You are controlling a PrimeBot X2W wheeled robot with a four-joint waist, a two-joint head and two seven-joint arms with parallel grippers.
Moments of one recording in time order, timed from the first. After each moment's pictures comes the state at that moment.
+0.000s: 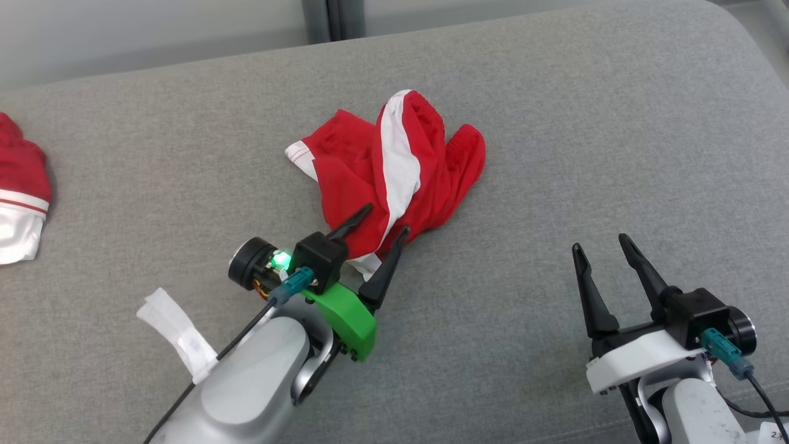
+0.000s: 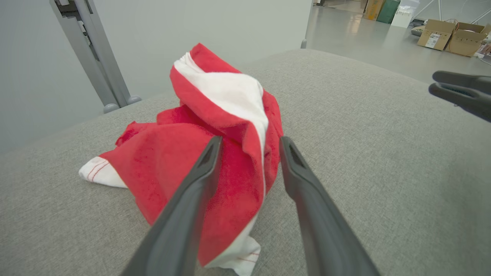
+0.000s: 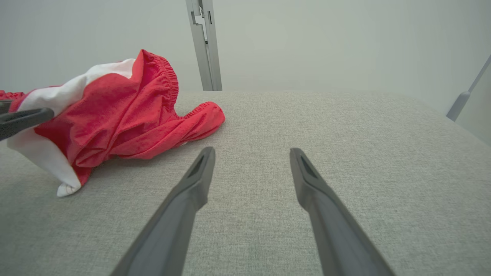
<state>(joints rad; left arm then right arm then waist) -0.60 0.17 -0.84 0.54 -0.49 -0.10 -0.26 -0.13 -0.05 0.03 0.17 0.11 0.13 -0.26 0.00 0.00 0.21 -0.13</state>
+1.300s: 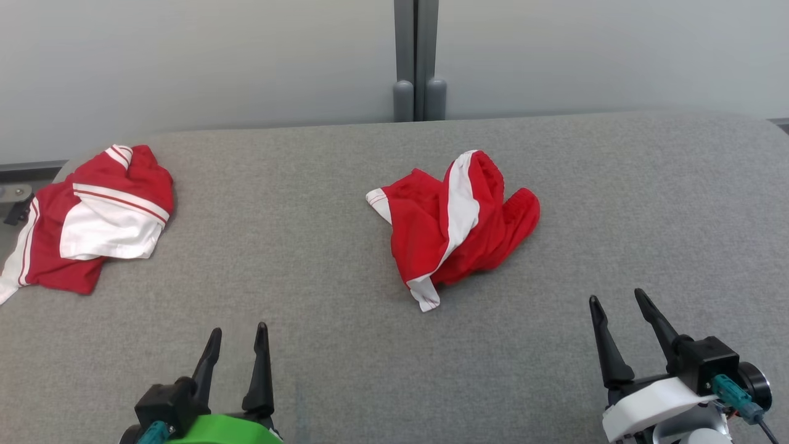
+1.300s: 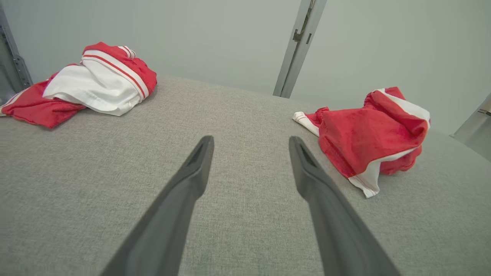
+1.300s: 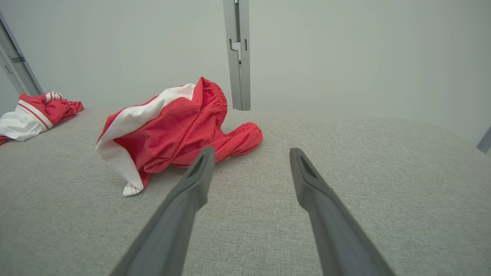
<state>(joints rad) 0.02 0.06 -0.14 0.26 -0.36 -0.11 -0.26 0.00 -0.05 -0.01 0.18 0.10 0.13 -0.26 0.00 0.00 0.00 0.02</state>
